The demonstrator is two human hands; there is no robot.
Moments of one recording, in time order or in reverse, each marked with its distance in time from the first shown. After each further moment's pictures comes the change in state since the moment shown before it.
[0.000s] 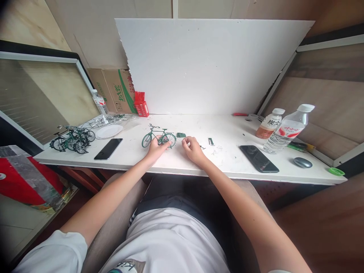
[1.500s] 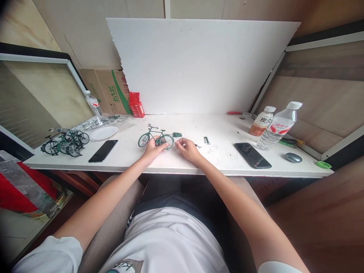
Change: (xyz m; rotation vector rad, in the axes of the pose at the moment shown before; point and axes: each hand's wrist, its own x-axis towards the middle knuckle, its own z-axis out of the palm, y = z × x) left_hand -0.001 0.003 -0.002 0.006 -0.097 -0.012; right_hand 0.000 -0.002 -0.002 0.234 -0.119 0.070
